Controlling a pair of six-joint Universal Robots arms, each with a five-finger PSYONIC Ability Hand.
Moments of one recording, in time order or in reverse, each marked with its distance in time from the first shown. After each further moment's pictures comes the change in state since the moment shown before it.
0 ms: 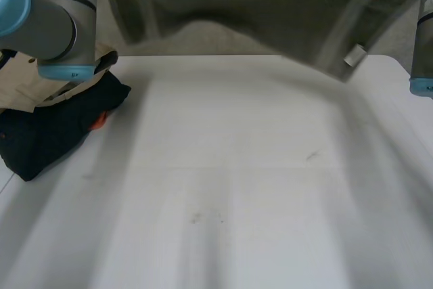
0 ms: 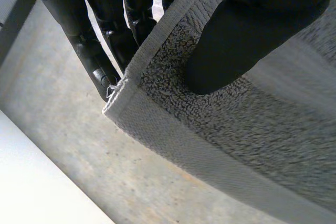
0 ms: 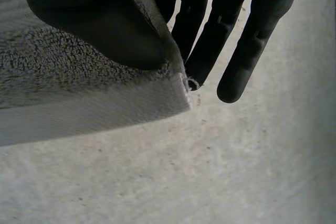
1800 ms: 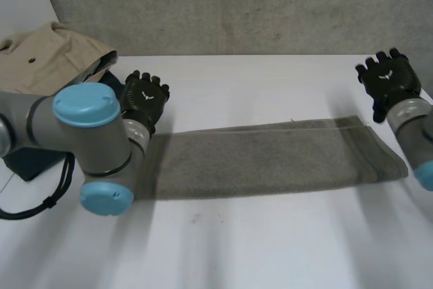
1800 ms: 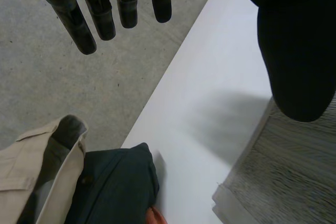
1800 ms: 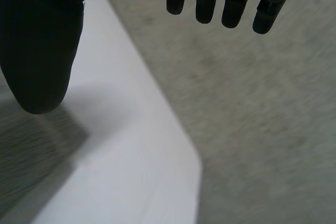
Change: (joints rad) left arm -0.148 -0.023 -0.518 -0.341 -0.212 -0.077; right arm -0.082 0.051 0.343 0.391 -0.161 0.205; left_hand -0.954 -0.991 -0.980 -0.993 -0.961; right_hand -0.899 -0.970 -0.984 -0.987 -0.996
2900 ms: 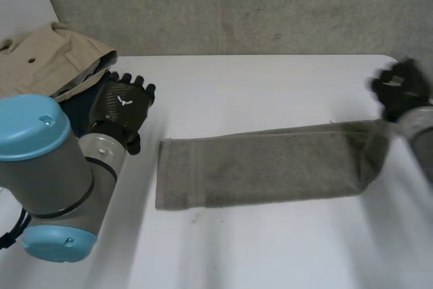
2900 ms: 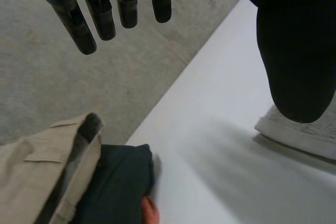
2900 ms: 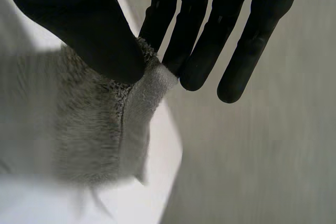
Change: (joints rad) left arm 0.004 0.349 -0.332 0.019 0.008 -0.143; right arm 0.033 -0.138 0.167 -0.069 -0.033 -0.174; left_hand 0.000 0.000 0.000 0.000 0.000; right_hand 0.869 0.956 0.980 0.984 0.940
